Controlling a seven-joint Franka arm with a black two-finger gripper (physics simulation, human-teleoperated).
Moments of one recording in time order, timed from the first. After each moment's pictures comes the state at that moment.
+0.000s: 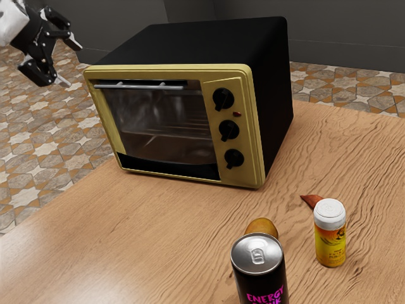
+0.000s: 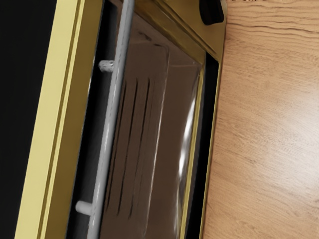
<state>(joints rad) 0.66 -0.05 -0.21 -1.38 -0.23 1.82 1.66</state>
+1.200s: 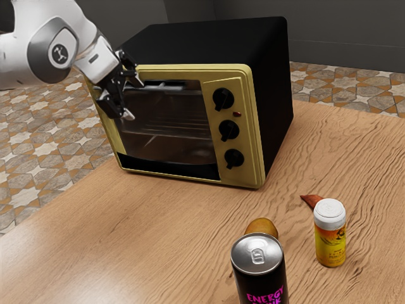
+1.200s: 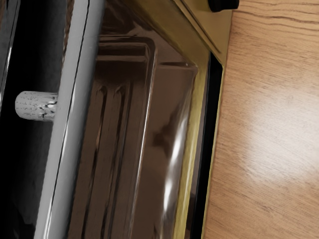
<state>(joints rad) 0.66 0.13 -0.39 -1.43 -0.04 1.99 1.47</state>
